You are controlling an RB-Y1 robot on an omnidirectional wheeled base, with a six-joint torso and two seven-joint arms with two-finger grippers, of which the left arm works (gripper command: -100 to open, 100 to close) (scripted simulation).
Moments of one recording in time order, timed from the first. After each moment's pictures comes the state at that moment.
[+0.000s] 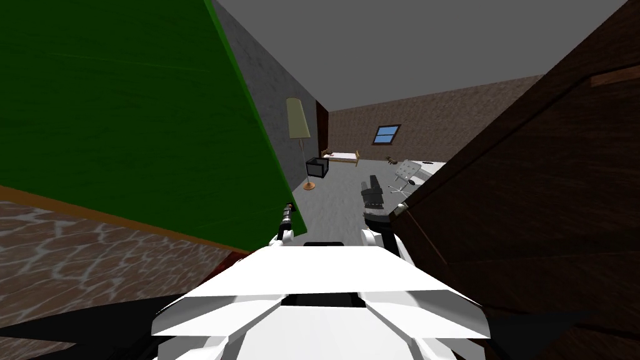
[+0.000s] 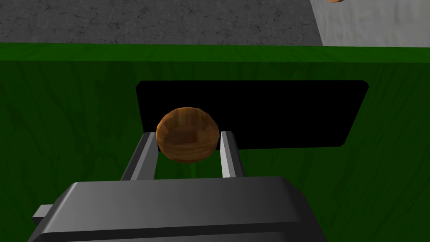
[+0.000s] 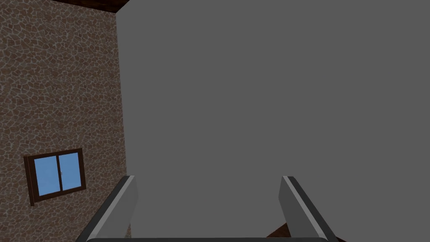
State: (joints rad) arm -0.19 0.13 0.11 -0.53 0.25 -0.83 -0.06
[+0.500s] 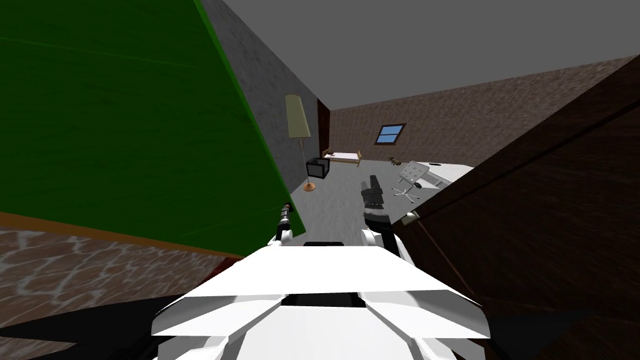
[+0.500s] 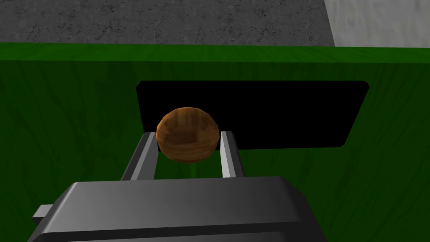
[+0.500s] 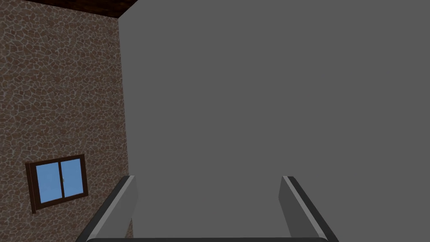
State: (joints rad) arm -0.19 0.13 0.15 -0.54 0.28 -0.83 -0.08
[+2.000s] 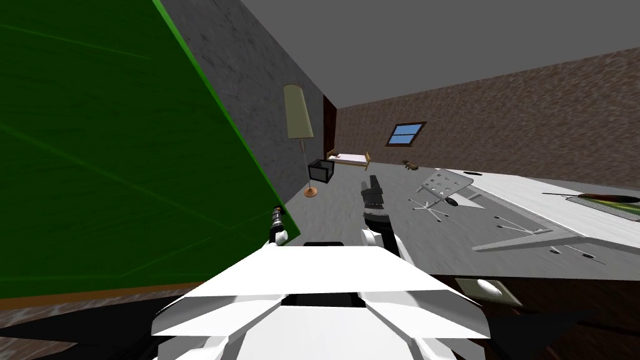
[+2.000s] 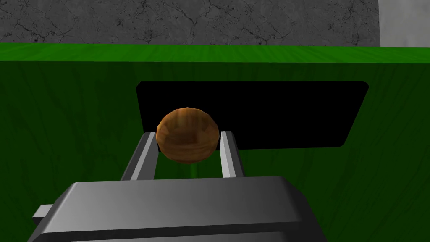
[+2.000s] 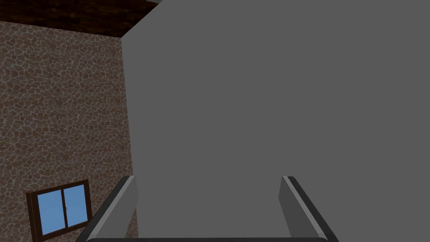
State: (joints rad) arm -0.17 0.16 0.28 -0.54 0.37 -0.83 -0.13
